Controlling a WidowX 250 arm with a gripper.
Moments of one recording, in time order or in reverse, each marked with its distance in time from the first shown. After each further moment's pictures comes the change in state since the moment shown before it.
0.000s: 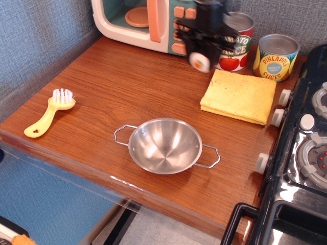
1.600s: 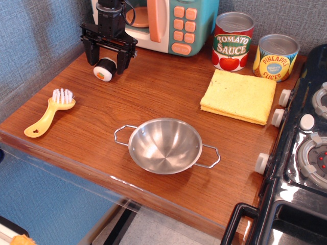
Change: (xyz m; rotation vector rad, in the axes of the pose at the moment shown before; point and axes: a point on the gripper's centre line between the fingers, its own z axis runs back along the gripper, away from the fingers) arm -0.042 0.147 -0.028 0.186 0.140 0.149
